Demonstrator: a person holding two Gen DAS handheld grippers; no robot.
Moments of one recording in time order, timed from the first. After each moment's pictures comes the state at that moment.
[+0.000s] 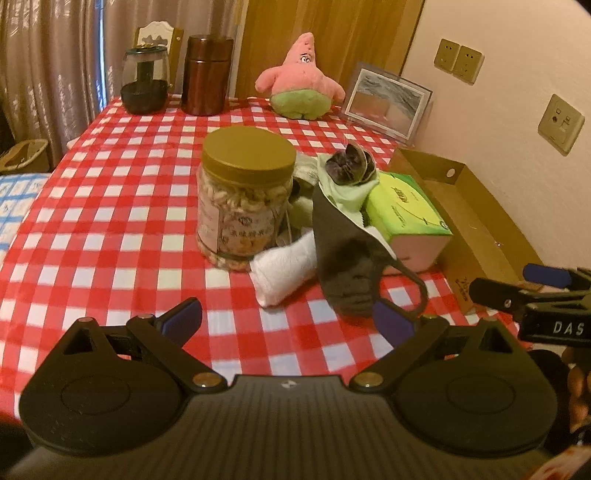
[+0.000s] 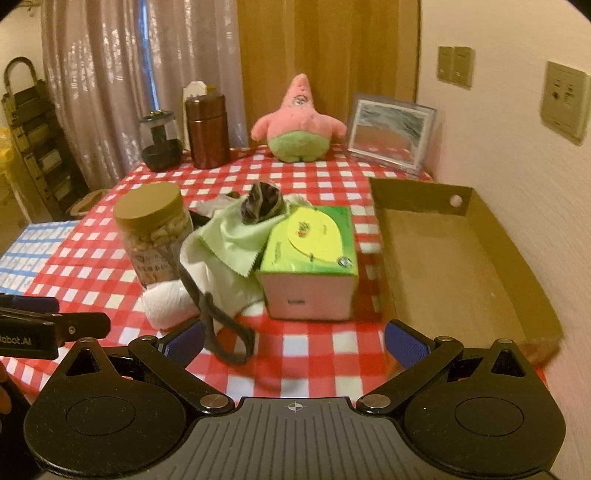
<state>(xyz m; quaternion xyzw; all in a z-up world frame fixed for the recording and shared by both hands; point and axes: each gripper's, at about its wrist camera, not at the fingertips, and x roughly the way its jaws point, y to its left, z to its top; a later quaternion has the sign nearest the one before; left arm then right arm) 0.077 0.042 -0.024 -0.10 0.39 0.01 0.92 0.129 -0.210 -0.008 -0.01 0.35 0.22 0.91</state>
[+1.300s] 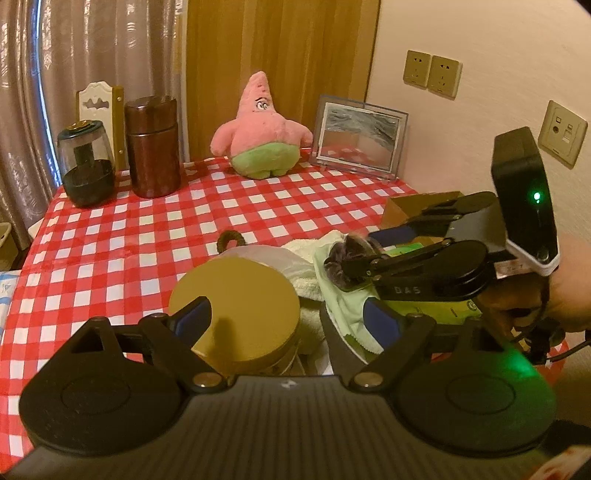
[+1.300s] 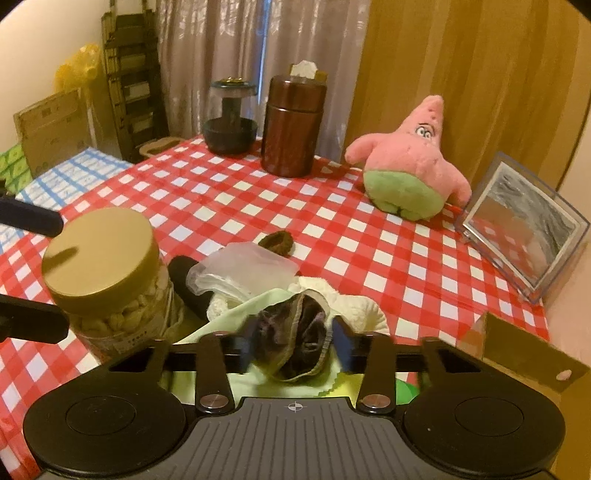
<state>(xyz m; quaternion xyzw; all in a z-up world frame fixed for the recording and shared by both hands) 0.200 0.060 0.002 -0.02 0.34 -0.06 0.94 0.316 -0.109 -0.039 -0.16 0.31 0.37 0.86</state>
